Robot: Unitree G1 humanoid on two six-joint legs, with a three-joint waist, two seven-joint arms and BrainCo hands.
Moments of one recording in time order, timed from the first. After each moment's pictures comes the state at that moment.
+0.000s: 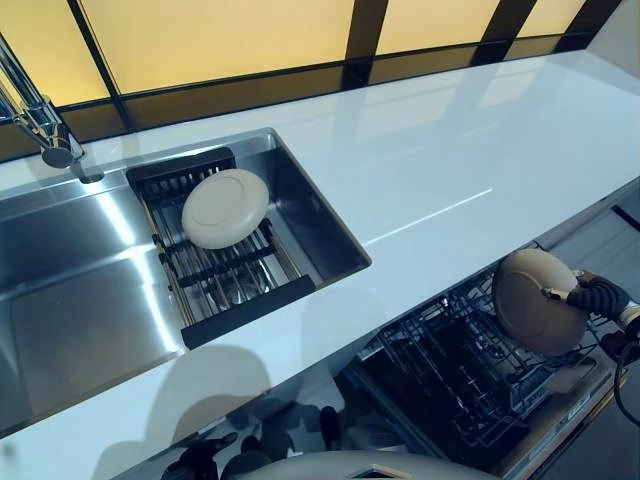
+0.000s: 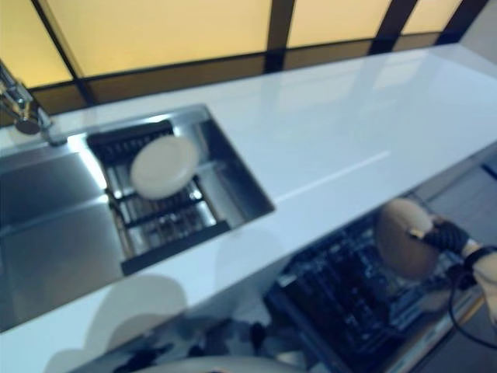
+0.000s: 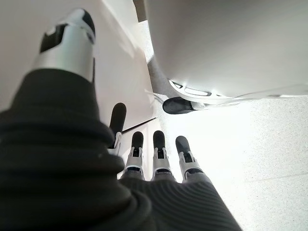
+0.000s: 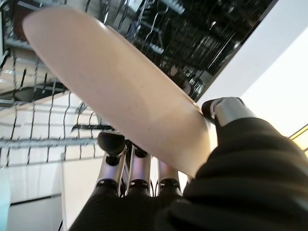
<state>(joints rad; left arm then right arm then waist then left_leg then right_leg) 0.10 0.28 -0.16 1.21 -0.49 0.02 -0.01 0.11 -1.03 -0.07 0.31 0.05 0.02 0.37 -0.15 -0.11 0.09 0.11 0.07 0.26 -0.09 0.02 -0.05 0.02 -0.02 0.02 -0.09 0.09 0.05</state>
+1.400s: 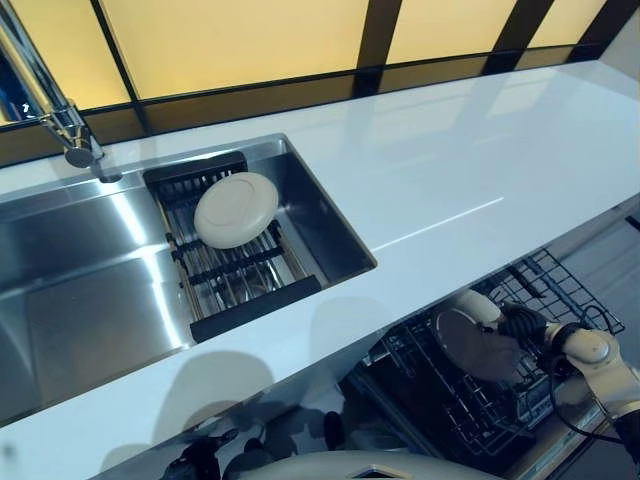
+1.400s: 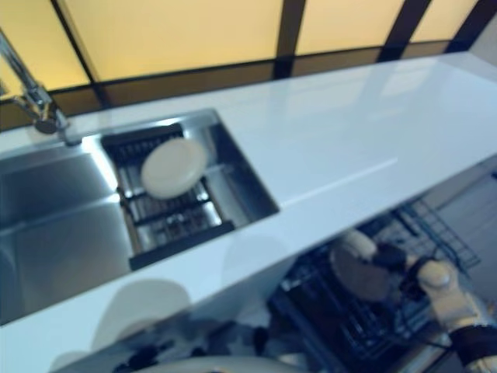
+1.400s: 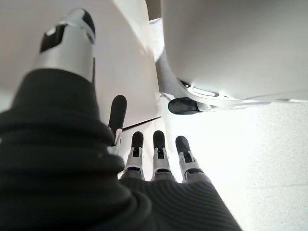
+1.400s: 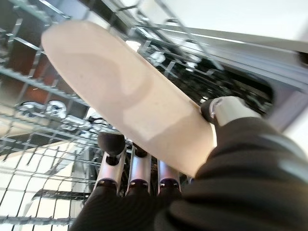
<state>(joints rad) 0.09 0.27 -0.14 1.20 -0.48 0.02 0.00 0.00 -0.88 0.18 0.36 -0.16 0.05 0.45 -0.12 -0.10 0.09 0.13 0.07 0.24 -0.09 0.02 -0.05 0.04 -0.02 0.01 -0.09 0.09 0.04</state>
